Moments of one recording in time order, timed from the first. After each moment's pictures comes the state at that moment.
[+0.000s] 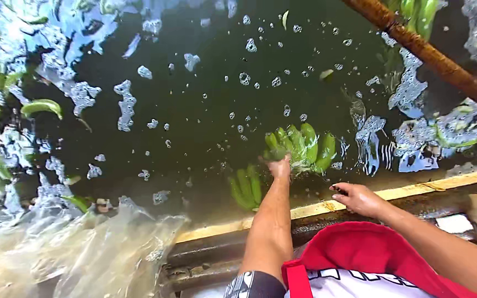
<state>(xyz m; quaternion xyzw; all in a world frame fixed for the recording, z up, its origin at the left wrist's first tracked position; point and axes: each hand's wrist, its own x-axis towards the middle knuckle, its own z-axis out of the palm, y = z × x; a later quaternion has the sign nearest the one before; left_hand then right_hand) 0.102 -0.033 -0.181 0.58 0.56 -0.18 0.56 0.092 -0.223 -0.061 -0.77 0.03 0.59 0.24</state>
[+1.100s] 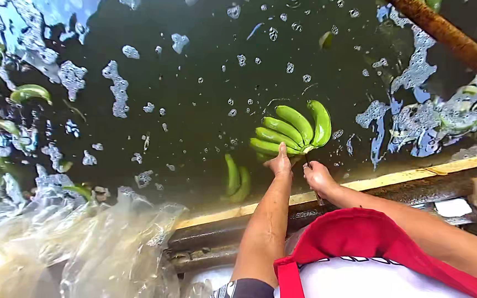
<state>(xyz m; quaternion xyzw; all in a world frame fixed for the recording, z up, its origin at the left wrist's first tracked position) 0.086 -0.047 -0.154 0.40 0.67 -0.12 0.62 0.085 -0.130 -0.092 -0.74 0.27 0.53 0.31</state>
